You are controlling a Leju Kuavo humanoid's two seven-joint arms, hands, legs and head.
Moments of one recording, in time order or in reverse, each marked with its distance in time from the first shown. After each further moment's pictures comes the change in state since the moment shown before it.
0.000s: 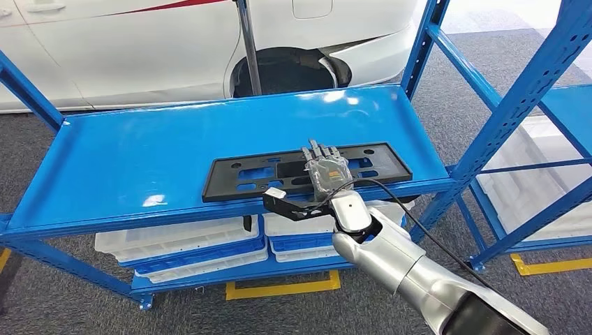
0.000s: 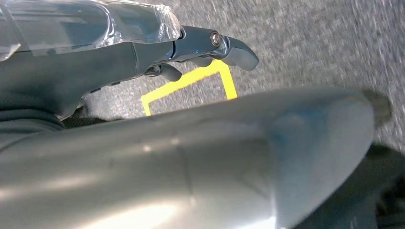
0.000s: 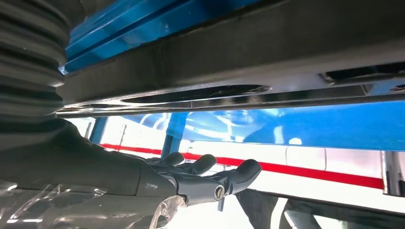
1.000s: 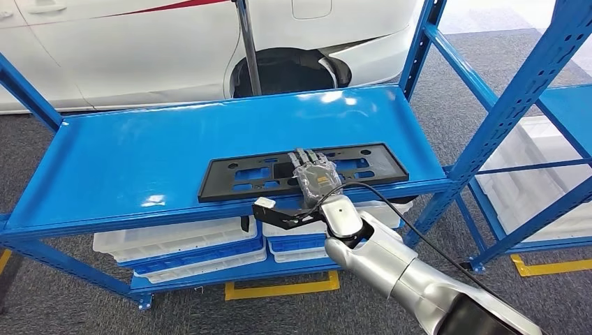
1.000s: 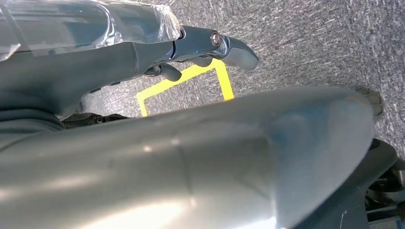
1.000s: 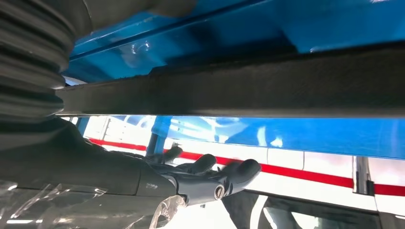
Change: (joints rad) left arm 0.001 0.000 0.000 0.000 0.010 -0.002 -0.015; right arm 0.007 0.030 0.031 -0.002 0.012 0.016 -0.063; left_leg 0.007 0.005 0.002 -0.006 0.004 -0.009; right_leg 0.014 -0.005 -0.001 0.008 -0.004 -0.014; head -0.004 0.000
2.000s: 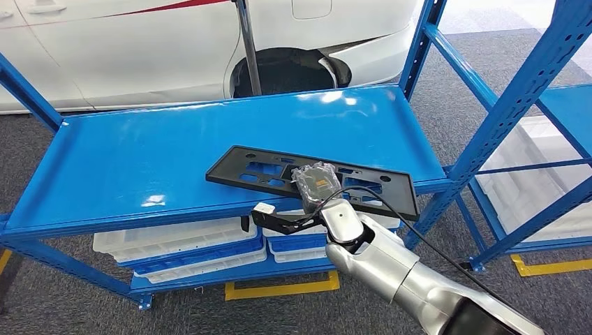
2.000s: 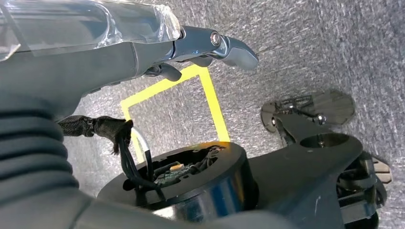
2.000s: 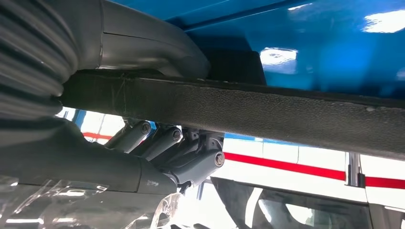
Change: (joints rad) left arm 0.001 -0.002 0.000 0.000 -0.025 0.010 -0.075; right arm 0.018 -0.021 0.012 -0.045 0.025 -0.007 0.032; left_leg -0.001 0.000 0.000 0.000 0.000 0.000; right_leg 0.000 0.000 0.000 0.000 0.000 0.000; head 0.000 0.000
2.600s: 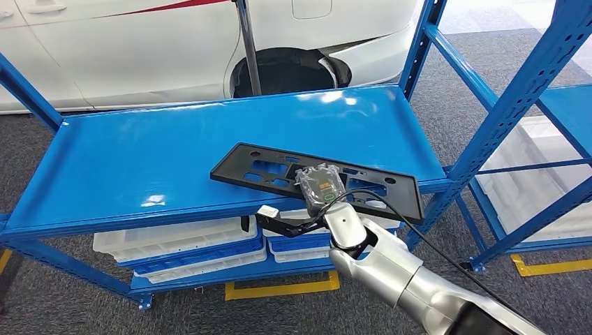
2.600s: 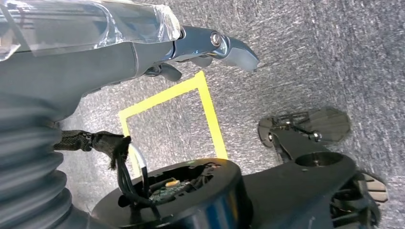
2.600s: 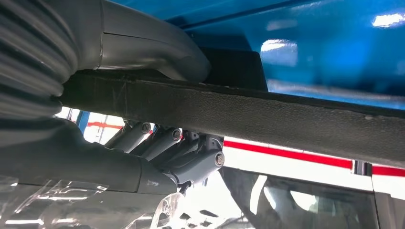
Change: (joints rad) left arm -0.003 0.000 -0.014 0.000 -0.011 0.058 0.002; right arm 0.025 -0.020 -0.003 -0.025 0.077 -0.036 0.014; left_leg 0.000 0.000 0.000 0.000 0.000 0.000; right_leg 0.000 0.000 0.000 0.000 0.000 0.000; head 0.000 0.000
